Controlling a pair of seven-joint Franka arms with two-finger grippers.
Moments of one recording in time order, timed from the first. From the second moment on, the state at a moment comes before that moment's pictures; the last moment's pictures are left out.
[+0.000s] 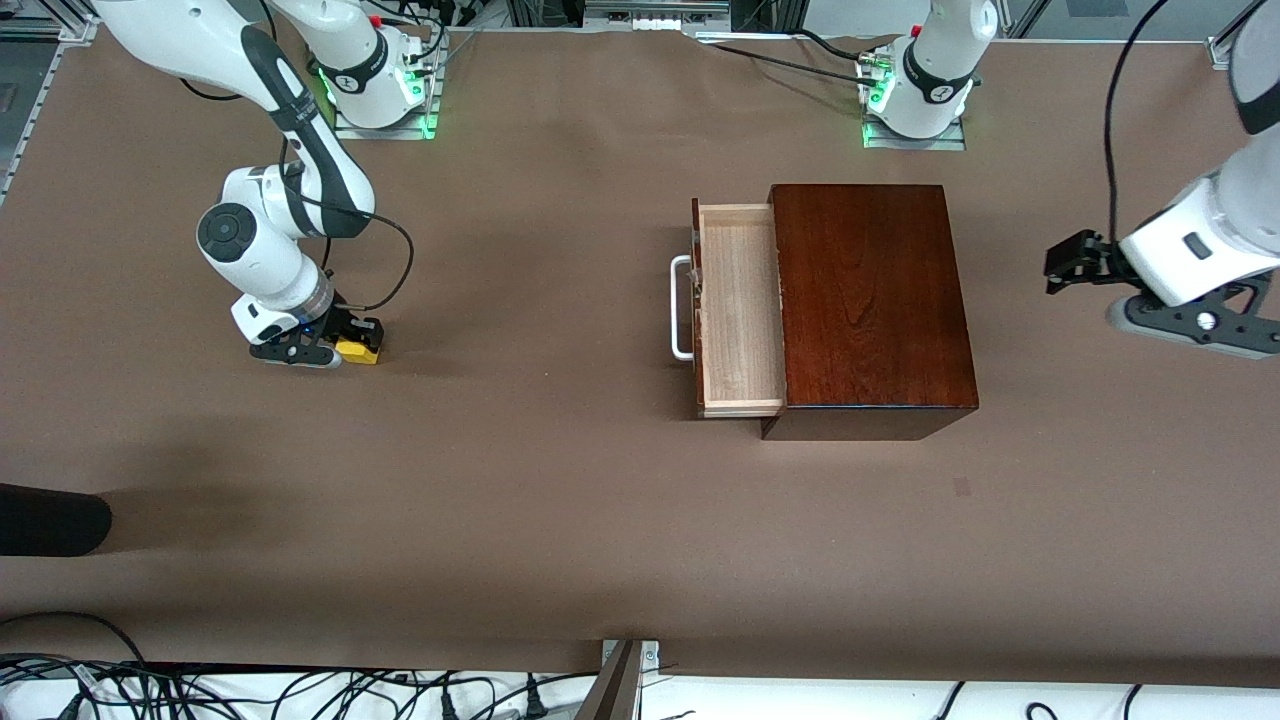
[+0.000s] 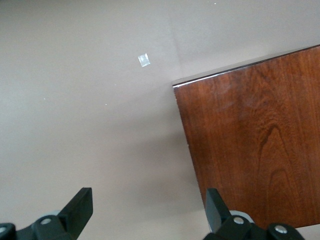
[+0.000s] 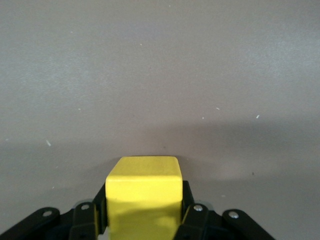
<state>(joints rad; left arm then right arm) 0.21 0.21 -0.32 -1.38 0.13 1.45 0.13 0.09 0.31 0.01 -2.35 -0.02 2.70 0.21</state>
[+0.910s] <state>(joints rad) 0.01 -0.05 0.02 -1.73 0.02 1.65 0.13 0.17 0.24 0.30 -1.94 -0.02 2.19 0.11</state>
